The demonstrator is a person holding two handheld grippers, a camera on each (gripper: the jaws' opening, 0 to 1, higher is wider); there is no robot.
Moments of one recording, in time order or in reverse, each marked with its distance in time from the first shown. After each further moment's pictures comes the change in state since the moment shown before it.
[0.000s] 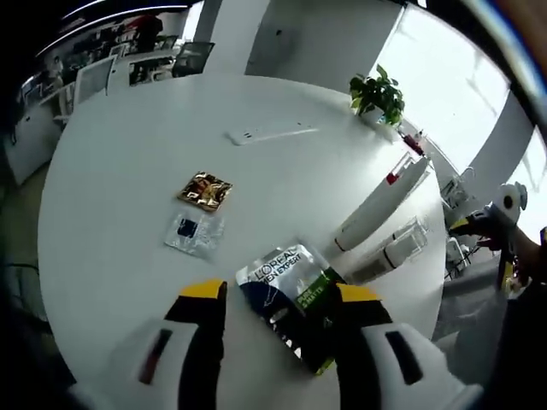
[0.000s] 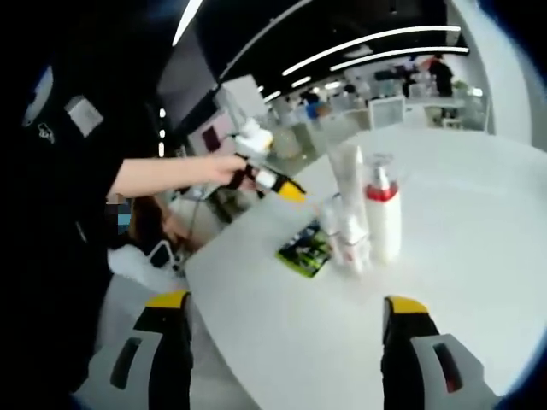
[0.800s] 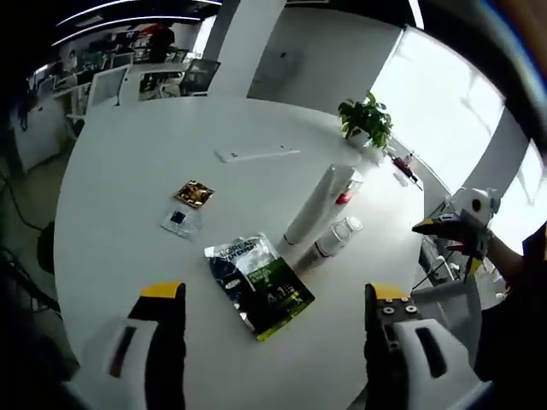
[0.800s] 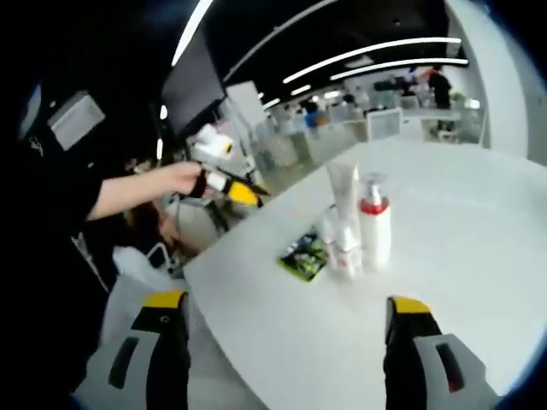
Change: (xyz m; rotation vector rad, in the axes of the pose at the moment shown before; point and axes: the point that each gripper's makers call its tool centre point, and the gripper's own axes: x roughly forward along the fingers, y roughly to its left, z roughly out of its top) left arm -0.074 -0.058 -0.013 -0.035 -0.096 0.005; right arm -0.033 0.004 0.011 -0.035 -0.047 -0.038
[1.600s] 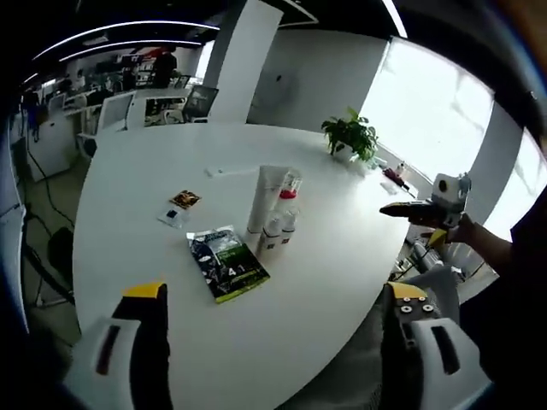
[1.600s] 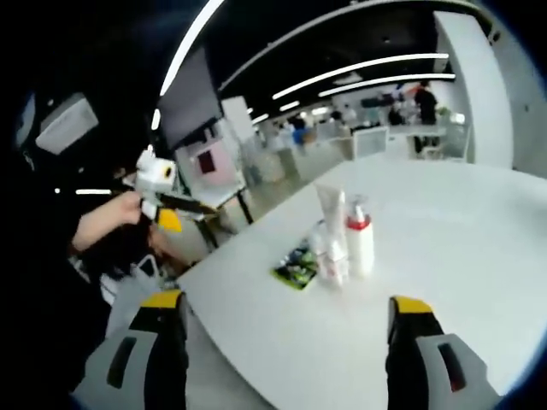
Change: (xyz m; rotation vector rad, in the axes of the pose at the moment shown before) left arm -0.073 -0.066 -0.036 0.029 -0.123 0.029; right arm -0.032 0.013 0.009 -0.007 -0.075 -0.070
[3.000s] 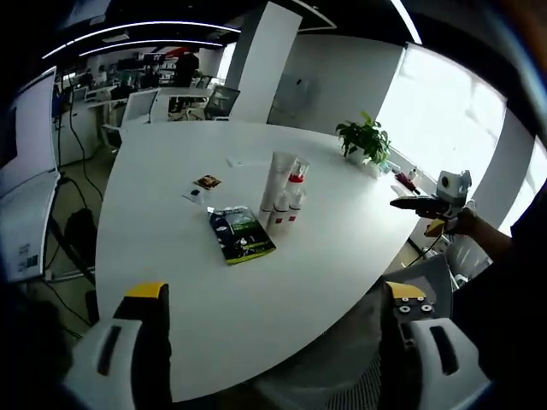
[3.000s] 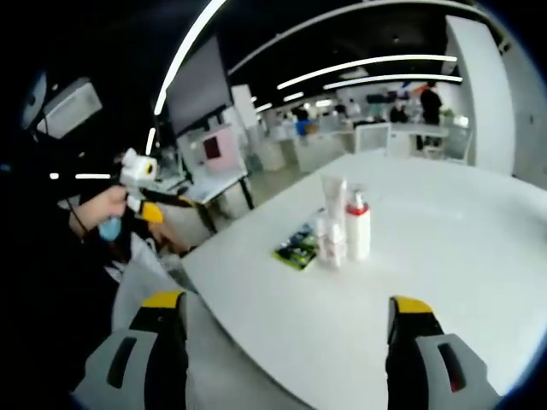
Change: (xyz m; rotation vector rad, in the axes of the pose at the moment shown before) left arm -0.059 -0.008 -0.044 -0.061 -0.020 0.090; right arm -0.030 0.006 -0.021 -0.044 0.056 -0.014
